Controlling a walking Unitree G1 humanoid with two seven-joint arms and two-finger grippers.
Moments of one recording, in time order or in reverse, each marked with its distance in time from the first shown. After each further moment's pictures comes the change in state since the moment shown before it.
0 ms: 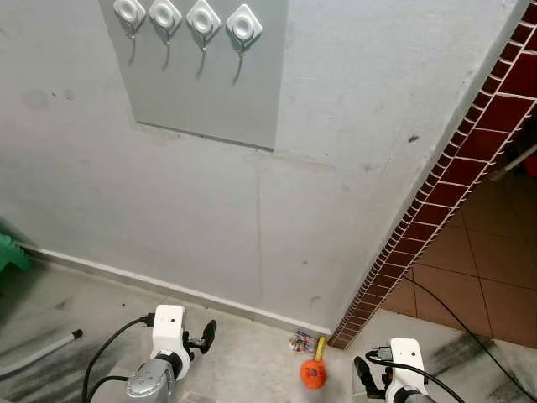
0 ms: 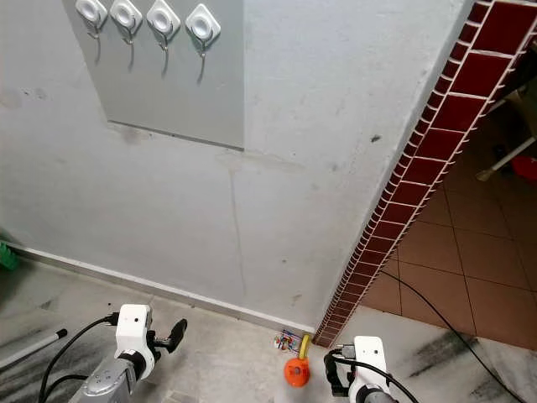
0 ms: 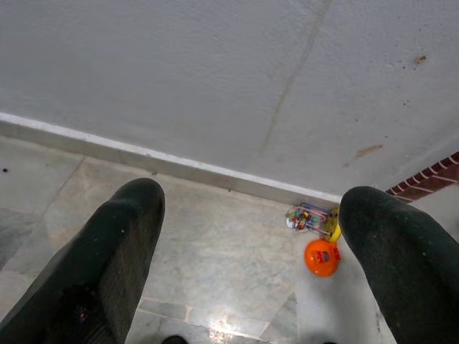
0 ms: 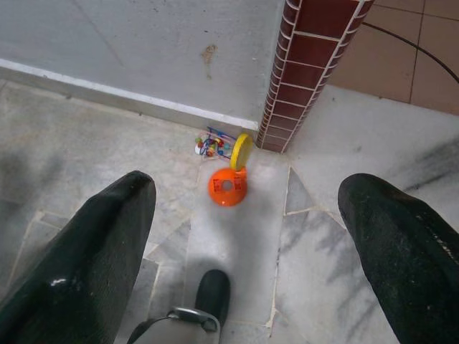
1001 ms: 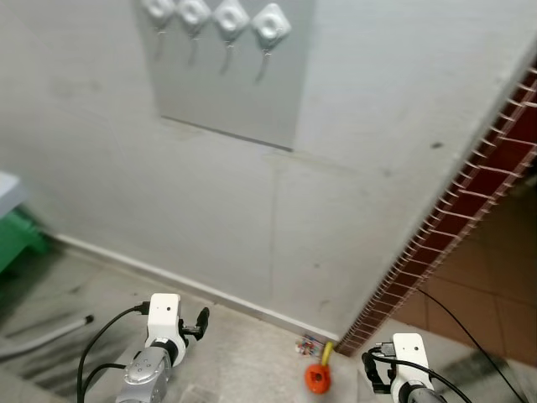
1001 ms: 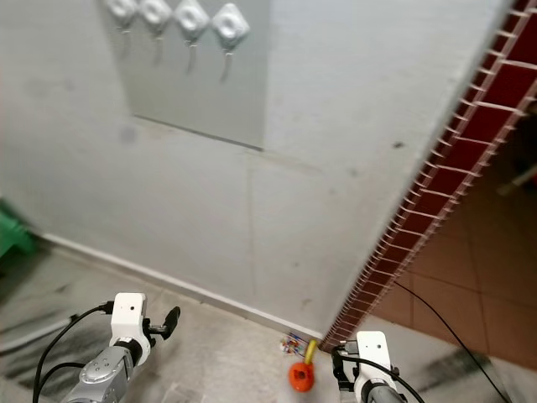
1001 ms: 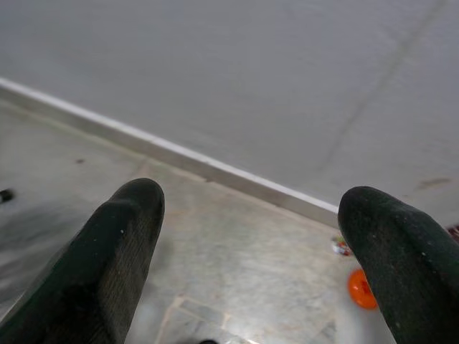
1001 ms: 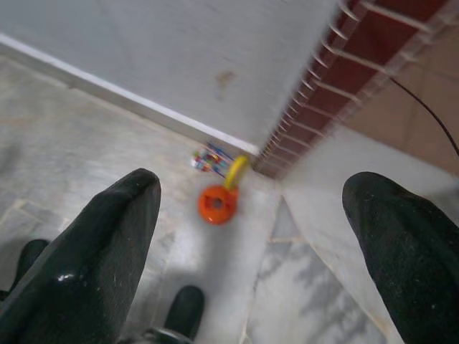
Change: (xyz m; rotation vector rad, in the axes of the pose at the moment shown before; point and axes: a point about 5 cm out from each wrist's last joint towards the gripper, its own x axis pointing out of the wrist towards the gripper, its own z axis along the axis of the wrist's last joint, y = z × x) left arm 0.004 0.012 0.015 0.034 -0.033 0.080; right arm 0.003 -0.006 0.011 -0.079 -0.016 -0.053
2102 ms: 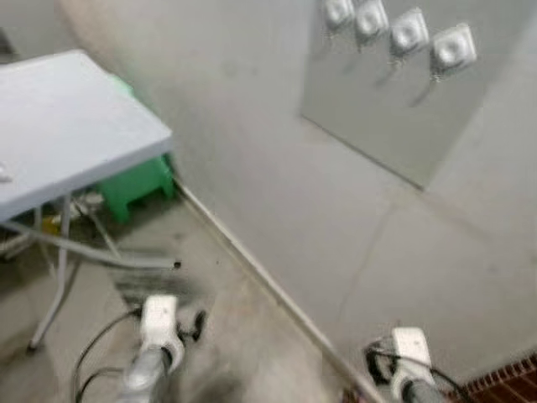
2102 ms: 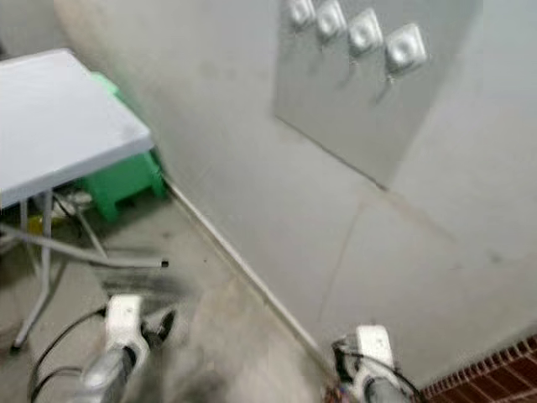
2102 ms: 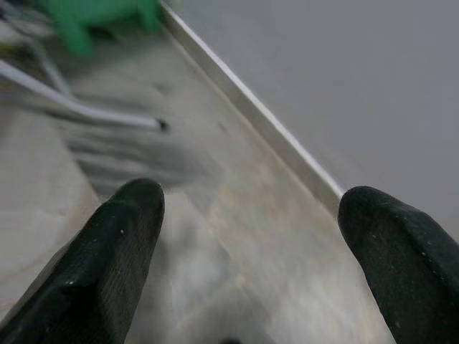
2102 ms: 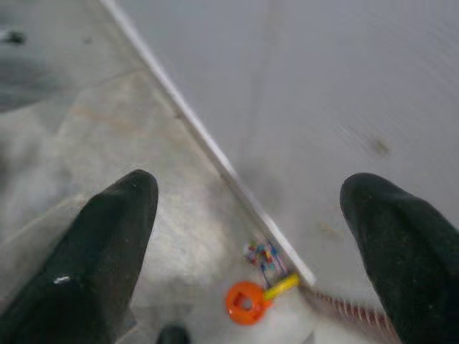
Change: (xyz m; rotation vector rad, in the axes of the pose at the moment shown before) left arm 0.001 0.003 0.005 -0.024 -0.017 0.033; right arm 0.002 0.001 0.007 0.003 -0.023 -0.005
